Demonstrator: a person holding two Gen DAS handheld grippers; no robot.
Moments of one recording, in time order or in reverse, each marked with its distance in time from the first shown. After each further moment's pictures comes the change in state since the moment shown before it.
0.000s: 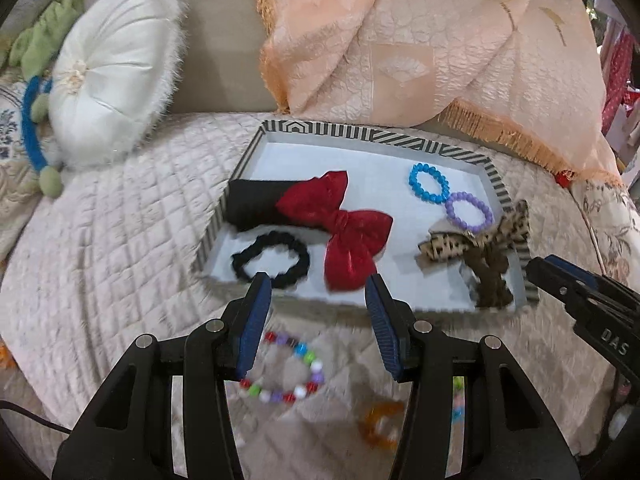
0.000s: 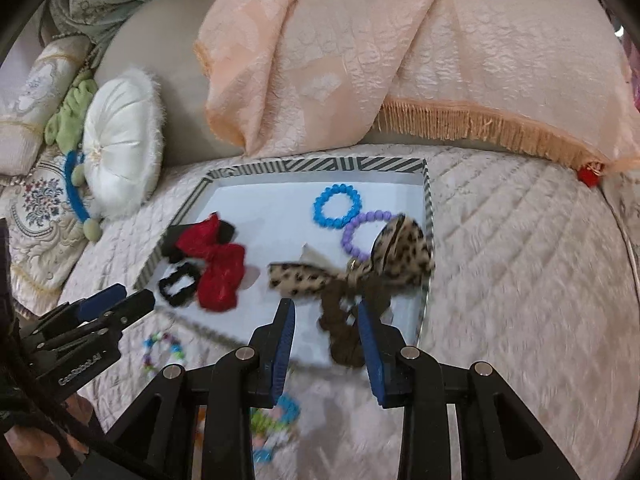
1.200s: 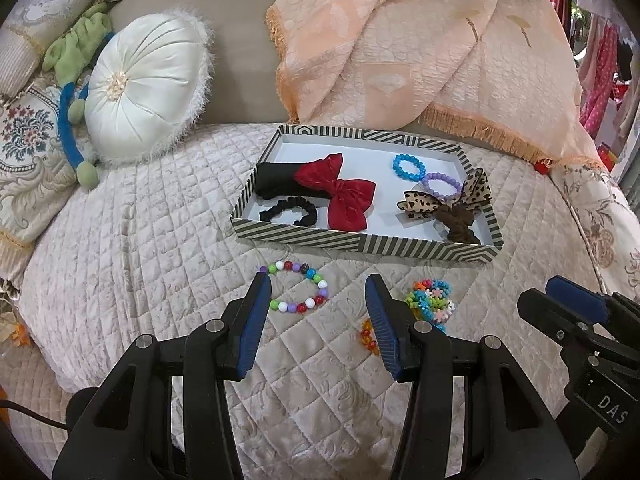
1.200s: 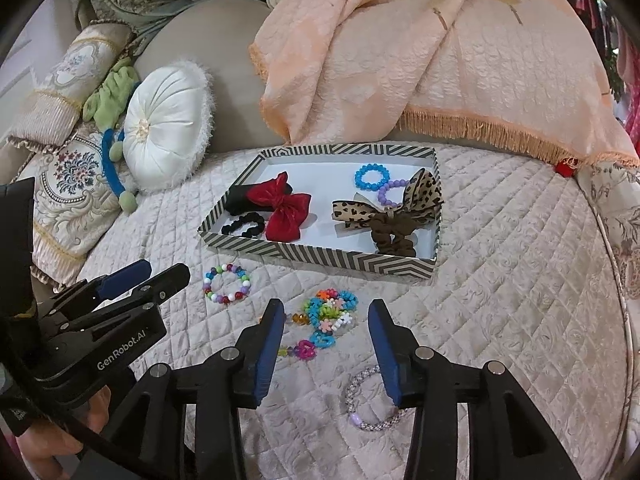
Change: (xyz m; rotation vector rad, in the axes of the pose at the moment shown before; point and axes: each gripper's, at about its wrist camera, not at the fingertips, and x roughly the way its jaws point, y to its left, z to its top) left arm -0.078 -0.004 -0.064 0.014 -0.075 0.019; right arm -0.075 0.056 -0.070 -0.059 -0.031 -0.021
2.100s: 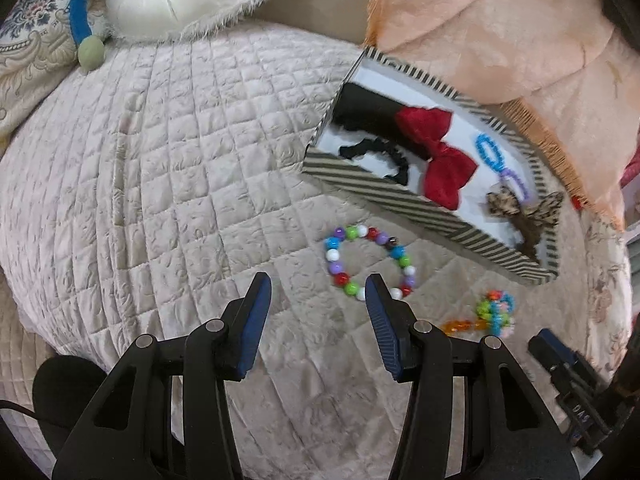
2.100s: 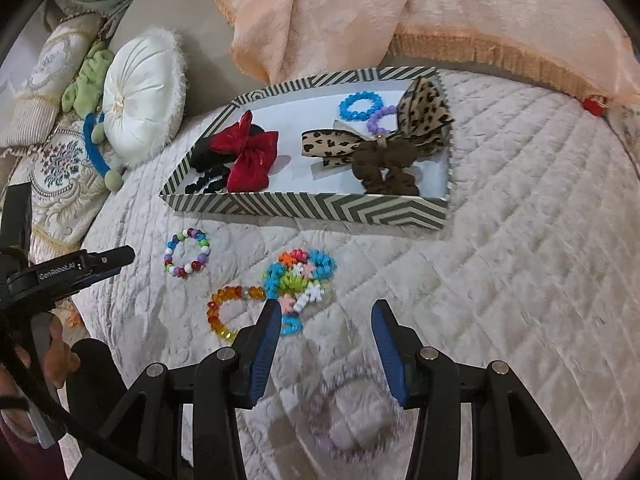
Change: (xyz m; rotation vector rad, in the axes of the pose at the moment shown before) left arm 0.086 0.091 0.001 -0.270 0.285 -0.043; right arm 0.088 -0.044 -0.012 0.056 0.177 0.082
